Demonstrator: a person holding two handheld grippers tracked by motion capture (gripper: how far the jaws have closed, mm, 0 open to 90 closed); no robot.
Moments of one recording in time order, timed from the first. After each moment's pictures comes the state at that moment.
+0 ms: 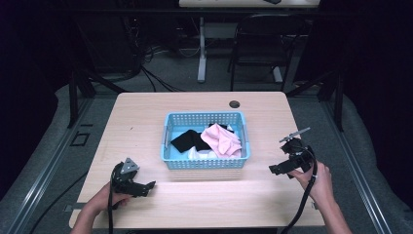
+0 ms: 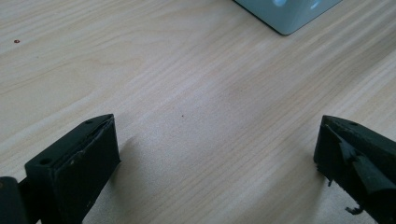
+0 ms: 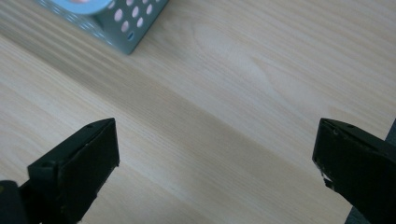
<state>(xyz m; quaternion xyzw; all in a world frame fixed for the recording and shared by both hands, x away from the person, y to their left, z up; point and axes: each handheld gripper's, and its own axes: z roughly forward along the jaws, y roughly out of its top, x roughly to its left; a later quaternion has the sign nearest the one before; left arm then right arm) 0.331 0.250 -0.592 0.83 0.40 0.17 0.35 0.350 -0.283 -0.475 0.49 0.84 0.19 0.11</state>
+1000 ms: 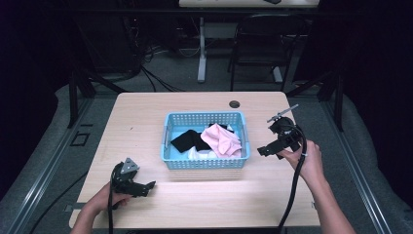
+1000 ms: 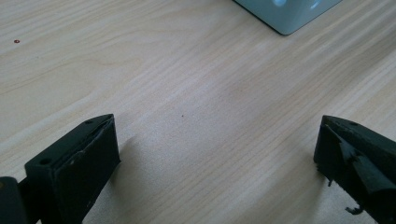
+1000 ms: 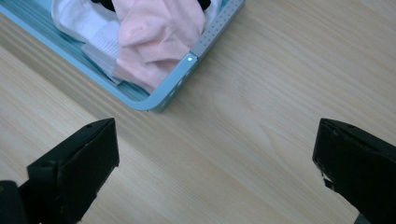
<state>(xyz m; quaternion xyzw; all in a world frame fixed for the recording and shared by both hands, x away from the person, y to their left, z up) 0.331 0.250 -0.592 0.83 0.40 0.17 0.35 0.383 -0.246 -0.425 0.45 0.86 0.21 0.12</state>
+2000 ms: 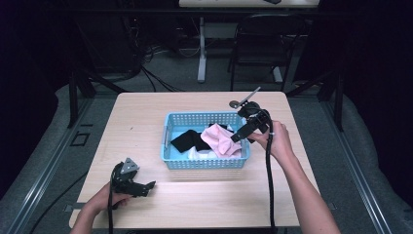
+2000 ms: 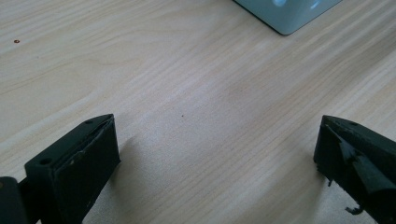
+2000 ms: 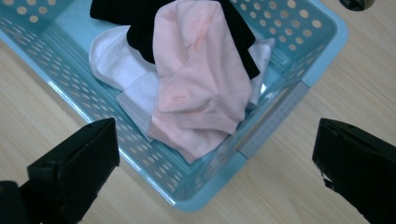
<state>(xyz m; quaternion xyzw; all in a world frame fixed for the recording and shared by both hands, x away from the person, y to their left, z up) 0.331 0.250 -0.592 0.83 0.40 0.17 0.35 0.439 -0.166 -0.418 0.40 0.89 0.19 0.08</state>
